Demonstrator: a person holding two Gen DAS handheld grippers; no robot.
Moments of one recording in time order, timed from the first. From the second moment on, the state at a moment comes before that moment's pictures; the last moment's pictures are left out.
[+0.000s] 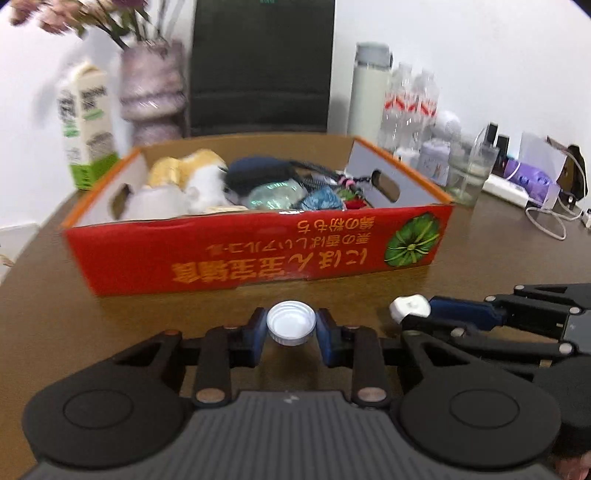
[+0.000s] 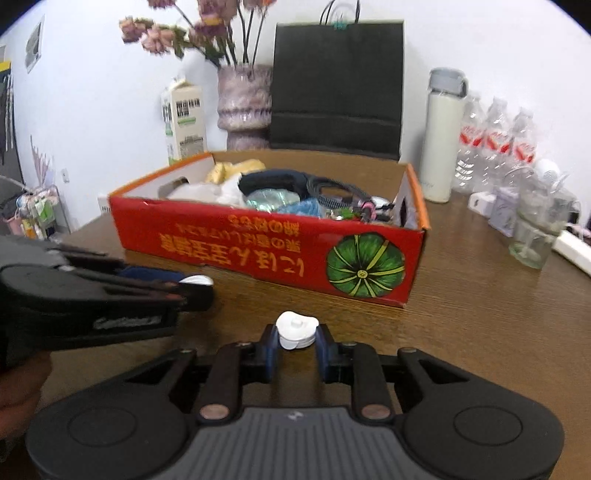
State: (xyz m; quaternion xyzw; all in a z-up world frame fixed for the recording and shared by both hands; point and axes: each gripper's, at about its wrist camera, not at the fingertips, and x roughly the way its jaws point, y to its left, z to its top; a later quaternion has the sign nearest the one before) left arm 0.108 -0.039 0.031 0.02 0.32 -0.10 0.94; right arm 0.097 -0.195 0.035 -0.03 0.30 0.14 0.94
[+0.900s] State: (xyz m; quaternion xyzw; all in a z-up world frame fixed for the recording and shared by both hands) left arm -0.098 0.001 0.077 -0.01 0.24 -0.07 0.97; right arm -0.107 -0.193 0.095 -0.01 0.20 0.11 0.97
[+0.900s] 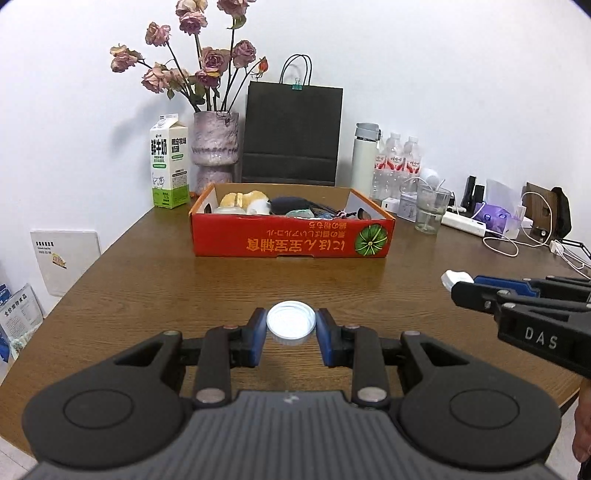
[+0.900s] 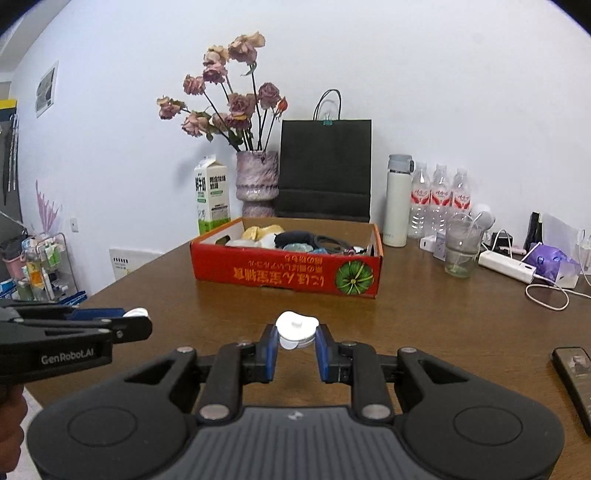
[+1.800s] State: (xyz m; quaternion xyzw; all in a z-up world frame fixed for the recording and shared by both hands) left arm 0.215 0.062 0.153 -0.05 0.39 -0.12 0.91; right arm 0.174 -0.228 0.177 0.04 0.31 0.16 0.94
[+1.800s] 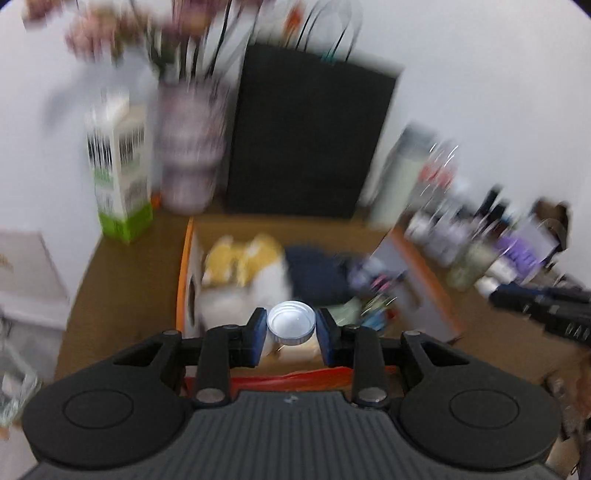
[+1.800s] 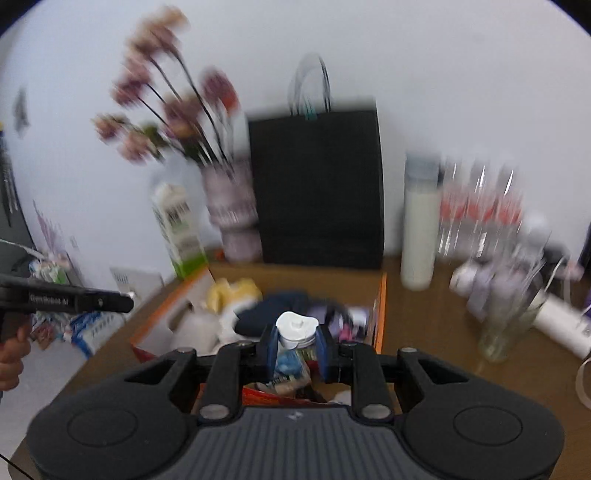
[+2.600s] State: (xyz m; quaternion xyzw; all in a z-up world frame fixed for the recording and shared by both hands) left arm 0.278 0.071 0.118 -0.05 0.48 -0.05 0.88; right arm 0.284 -0.214 0.113 0.01 0.45 0.09 0.89
